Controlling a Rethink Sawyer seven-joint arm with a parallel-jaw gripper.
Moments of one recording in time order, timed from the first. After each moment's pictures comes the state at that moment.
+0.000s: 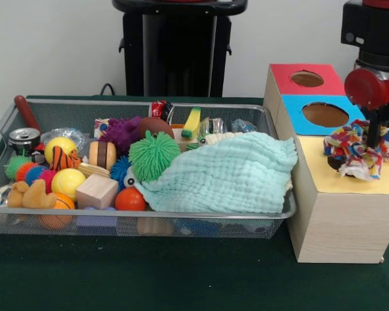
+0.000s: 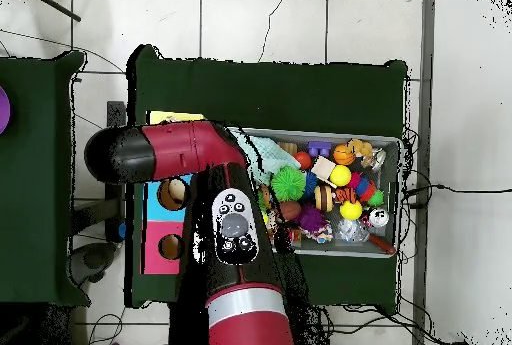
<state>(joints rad) -0.01 -0.61 0.15 1.42 -0.08 0.62 1.28</state>
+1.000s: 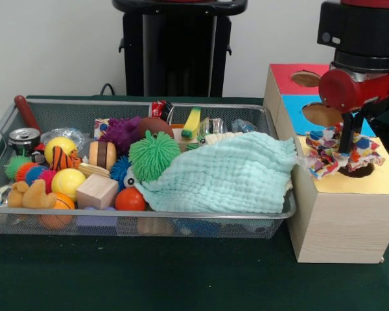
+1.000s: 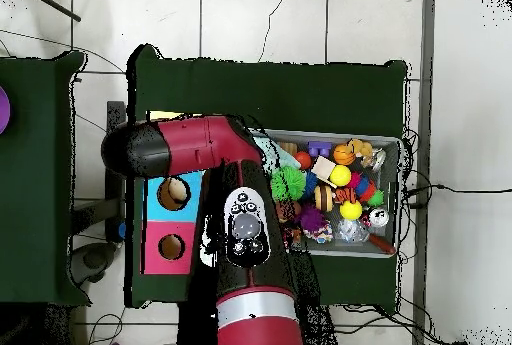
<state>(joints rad) -0.02 -0.60 0.10 1.38 -0.13 0.62 1.28</state>
